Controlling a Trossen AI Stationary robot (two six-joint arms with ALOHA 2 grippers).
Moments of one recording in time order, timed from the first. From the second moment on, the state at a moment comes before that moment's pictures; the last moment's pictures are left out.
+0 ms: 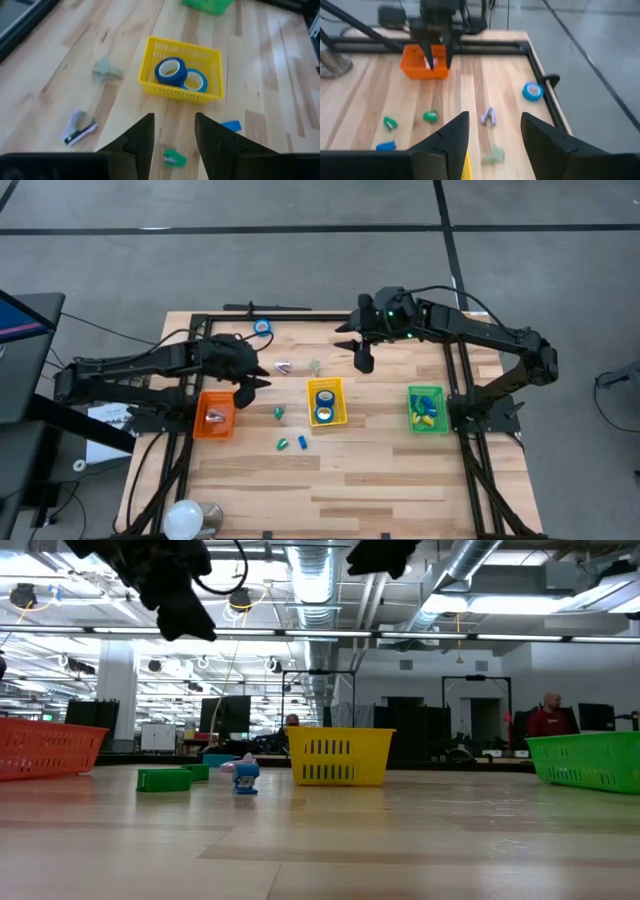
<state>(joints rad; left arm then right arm) 0.24 0.93 0.75 -0.51 0.10 -0.11 -0.25 1.44 1.46 -0.55 -0.09 -0.17</state>
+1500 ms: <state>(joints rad) 0.25 0.79 0.75 -0.17 0.10 -0.15 -0.49 1.96 1.46 -0.58 -0.48 0.01</state>
